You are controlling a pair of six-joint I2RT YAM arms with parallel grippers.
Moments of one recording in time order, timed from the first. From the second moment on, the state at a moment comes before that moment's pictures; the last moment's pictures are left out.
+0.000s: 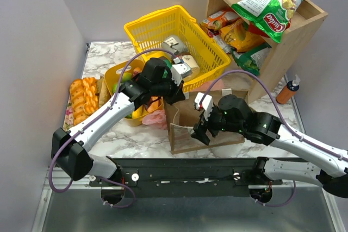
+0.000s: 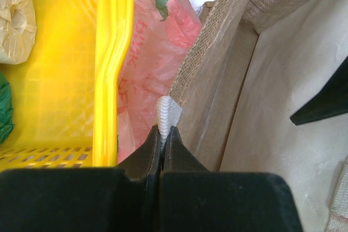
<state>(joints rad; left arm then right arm) -0.66 1.37 1.25 -0.47 0.44 0.06 1.03 0.98 1.00 -0.57 -0.12 -0.06</state>
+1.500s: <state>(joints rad) -0.81 1.16 1.05 -0.31 0.09 0.22 1.19 0.91 1.29 -0.96 0.06 0.24</state>
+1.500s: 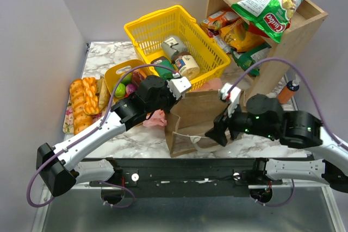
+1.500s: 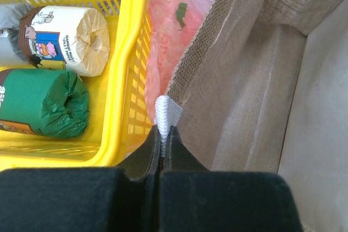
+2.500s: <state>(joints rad) -0.86 1.18 1.07 -0.33 0.12 0.19 0.99 1.23 1.50 0.41 1.13 -1.15</state>
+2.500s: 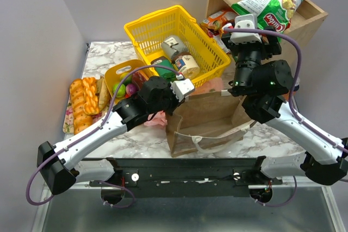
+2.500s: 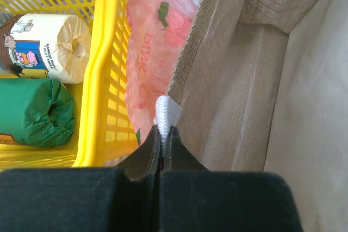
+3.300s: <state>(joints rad) -0.86 1.17 1.07 -0.34 0.12 0.19 0.81 1.31 1.76 -0.35 1.01 -0.69</state>
